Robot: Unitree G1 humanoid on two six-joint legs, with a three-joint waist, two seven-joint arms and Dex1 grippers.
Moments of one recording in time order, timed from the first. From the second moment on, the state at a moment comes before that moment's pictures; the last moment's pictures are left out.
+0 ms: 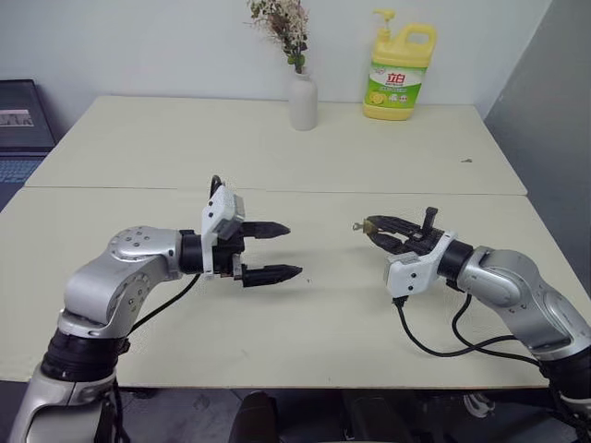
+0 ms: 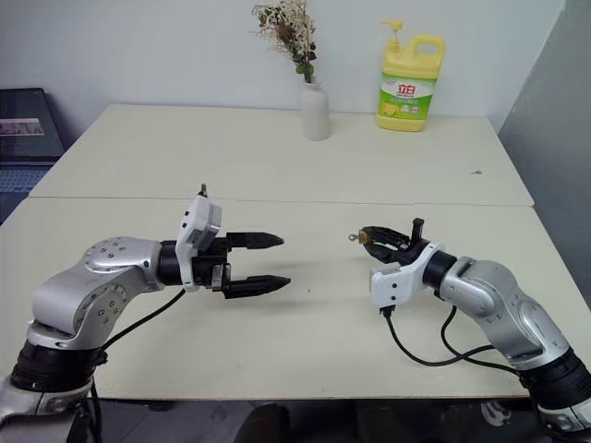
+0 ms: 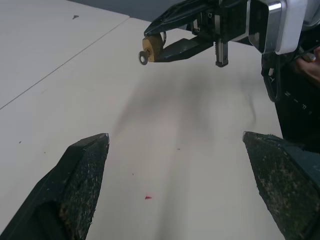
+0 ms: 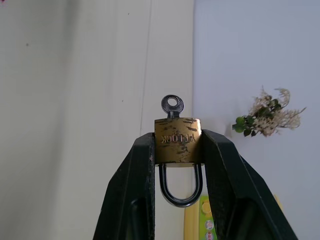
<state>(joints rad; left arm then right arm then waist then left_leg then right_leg) -0.48 0.72 -0.02 -0.27 -0.64 0.70 -1.07 -0.33 -0.80 0.24 -0.31 -0.48 -0.30 0.48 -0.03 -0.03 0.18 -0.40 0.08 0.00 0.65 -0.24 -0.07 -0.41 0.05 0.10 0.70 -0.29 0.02</state>
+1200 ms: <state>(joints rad) -0.72 0.56 -0.13 -0.07 -0.63 0.78 -1.10 -0.33 -0.69 0.21 -0.31 -0.43 -0.48 0.49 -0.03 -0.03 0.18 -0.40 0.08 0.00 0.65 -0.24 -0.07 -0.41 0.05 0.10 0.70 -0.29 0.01</state>
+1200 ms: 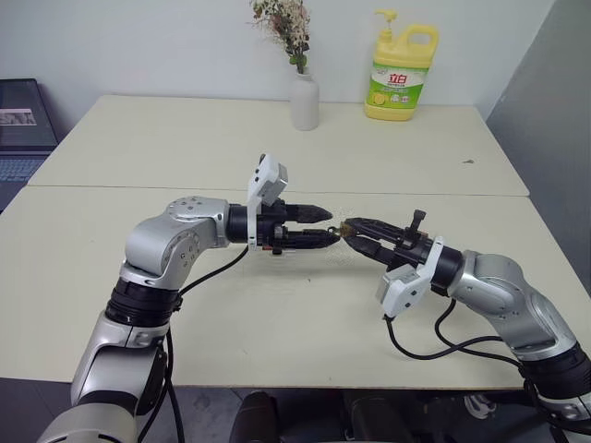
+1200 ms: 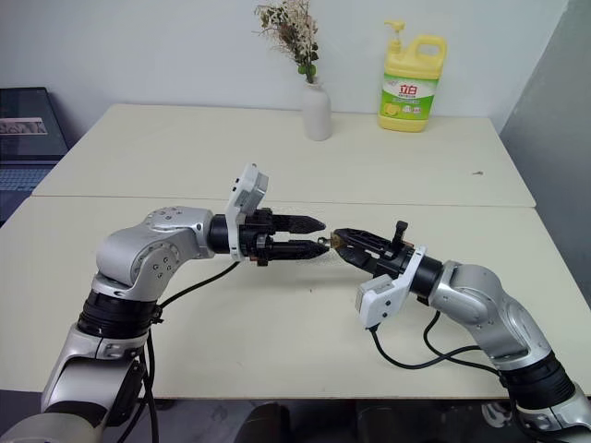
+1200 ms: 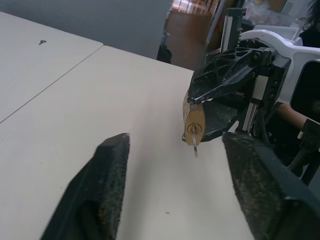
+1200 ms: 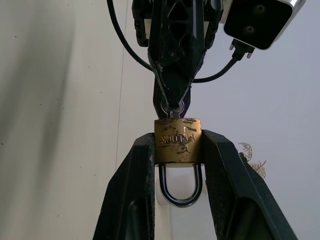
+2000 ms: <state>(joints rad) -0.71 0.57 -0.14 -0.07 -0.62 0.73 -1.17 -0.33 -0.68 0.21 -0.31 -0.40 -0.48 0.51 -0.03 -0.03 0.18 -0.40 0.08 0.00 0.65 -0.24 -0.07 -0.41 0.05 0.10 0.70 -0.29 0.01</state>
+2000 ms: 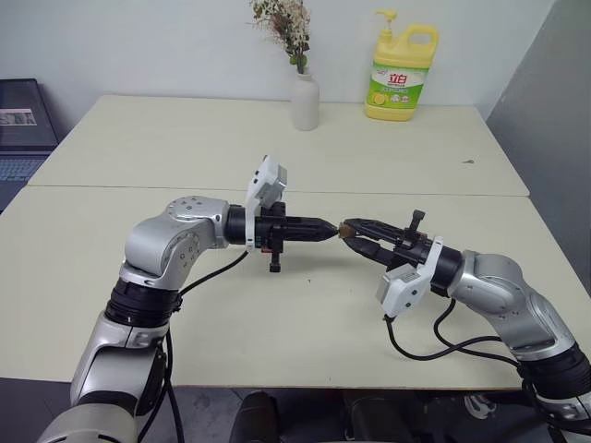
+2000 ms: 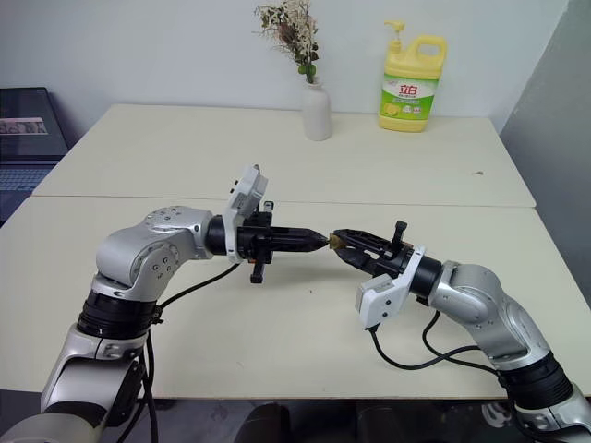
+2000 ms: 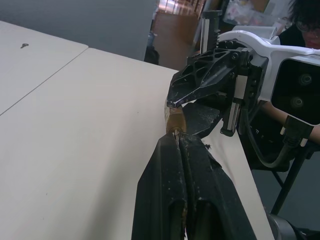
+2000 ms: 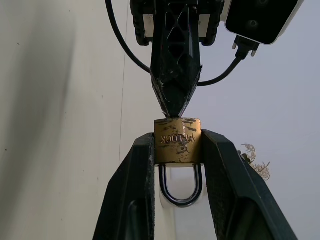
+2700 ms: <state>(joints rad) -0.66 0.52 -0.18 -0.01 -0.28 0.03 -1.24 -0.33 -0.68 0.20 -0.29 -0.37 -0.48 0.52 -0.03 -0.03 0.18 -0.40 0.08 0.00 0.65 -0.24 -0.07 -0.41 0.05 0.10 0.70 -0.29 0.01</state>
